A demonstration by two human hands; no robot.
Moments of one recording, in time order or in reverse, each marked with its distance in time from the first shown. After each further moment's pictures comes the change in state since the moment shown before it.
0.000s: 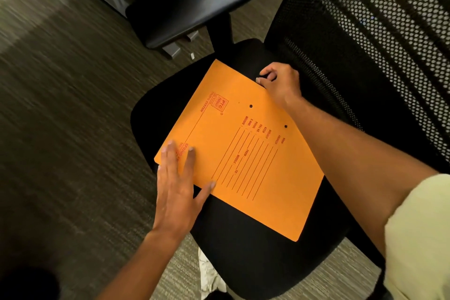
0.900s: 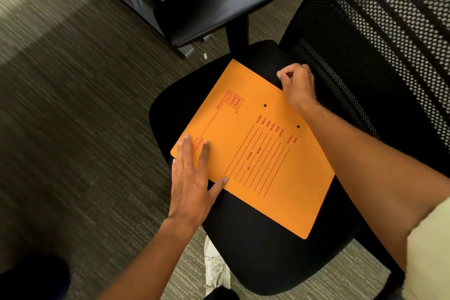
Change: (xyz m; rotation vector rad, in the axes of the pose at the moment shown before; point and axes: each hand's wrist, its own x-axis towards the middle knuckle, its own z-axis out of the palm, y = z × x) left_hand 0.002 0.000 -0.003 0.023 -0.024 -0.026; right_hand -0.013 -0.008 -0.005 -0.030 0.083 0.007
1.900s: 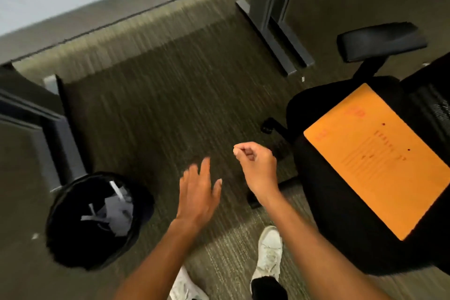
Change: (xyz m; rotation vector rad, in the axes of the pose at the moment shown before) left_hand -0.209 -0.192 -0.123 -0.115 0.146 -0.427; right_hand -0.391 -0.229 0.117 0.488 -0.446 -0.149
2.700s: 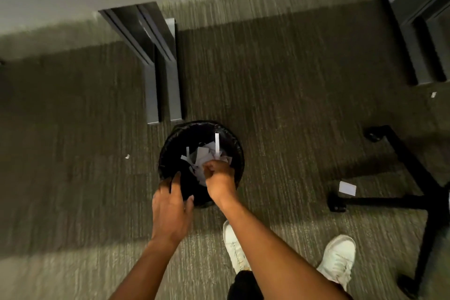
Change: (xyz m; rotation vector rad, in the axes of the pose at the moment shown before) left_hand -0.168 -0.357 -0.070 -0.053 0.133 -0.493; right_hand -0.206 -0.021 0.374 -0.349 -0.647 -0.087
